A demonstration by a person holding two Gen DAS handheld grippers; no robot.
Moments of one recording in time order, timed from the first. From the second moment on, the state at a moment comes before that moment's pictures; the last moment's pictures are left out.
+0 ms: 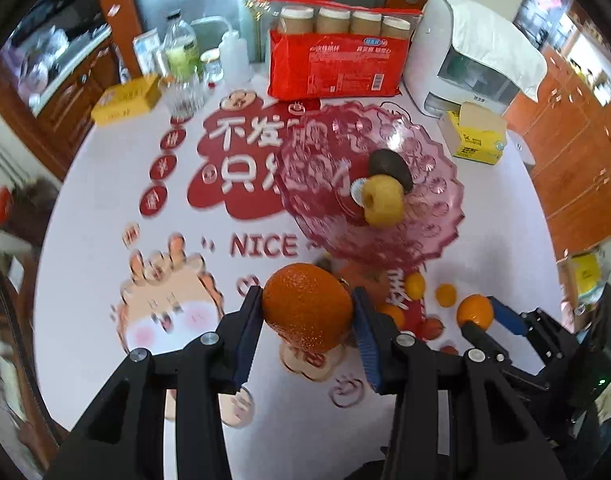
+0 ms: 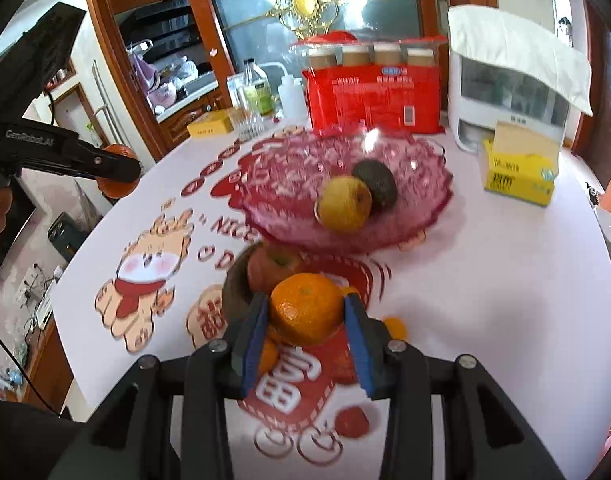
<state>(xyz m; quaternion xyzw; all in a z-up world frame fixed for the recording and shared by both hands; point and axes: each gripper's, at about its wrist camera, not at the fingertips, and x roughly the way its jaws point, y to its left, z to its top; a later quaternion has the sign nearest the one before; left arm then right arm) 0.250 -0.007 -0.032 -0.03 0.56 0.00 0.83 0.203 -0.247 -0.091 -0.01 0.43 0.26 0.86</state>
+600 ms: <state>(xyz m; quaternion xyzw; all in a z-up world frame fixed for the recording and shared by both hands) 0.346 -0.017 -0.058 0.06 0.57 -0.10 0.81 0.264 -0.183 -0.097 0.02 0.42 0.20 0.89</state>
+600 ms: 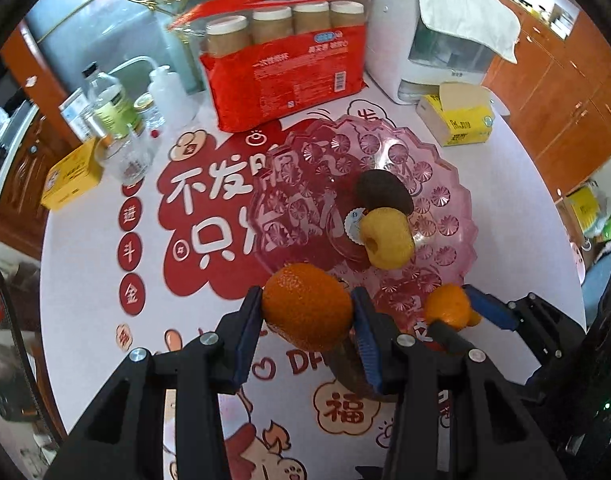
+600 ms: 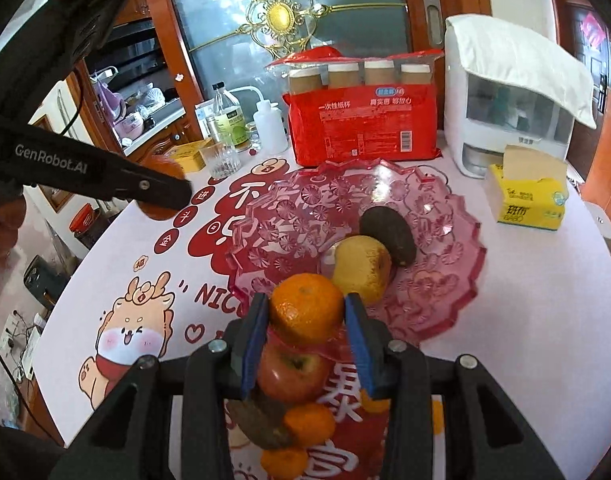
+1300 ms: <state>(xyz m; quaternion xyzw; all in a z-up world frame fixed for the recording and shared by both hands) 0.372 -0.023 -0.090 0.04 0.57 -0.15 0.81 0.278 -0.184 -0.121 0.07 0.45 0.15 0.88</state>
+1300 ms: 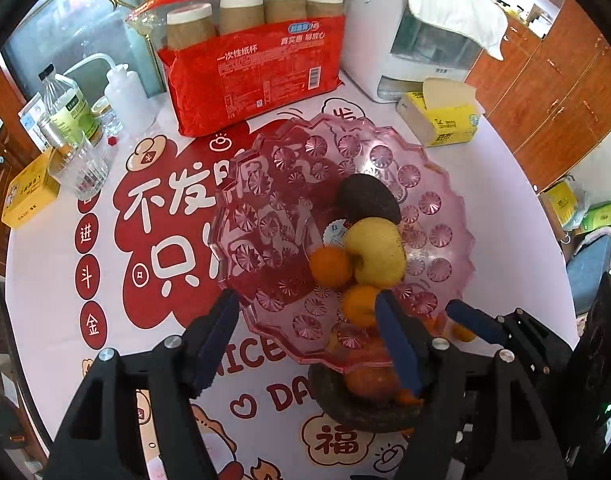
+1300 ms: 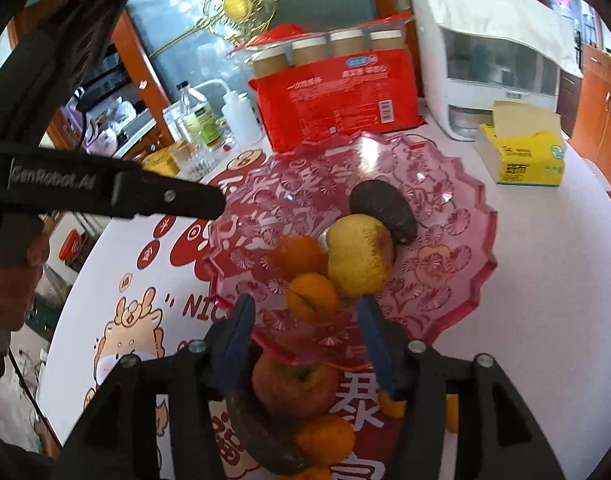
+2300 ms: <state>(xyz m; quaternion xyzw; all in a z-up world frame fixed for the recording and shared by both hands) 0.234 -0.019 -0.094 -0.02 0.58 -0.17 0.79 0.157 -0.232 -0.142 0.14 0.49 0.08 0.85</state>
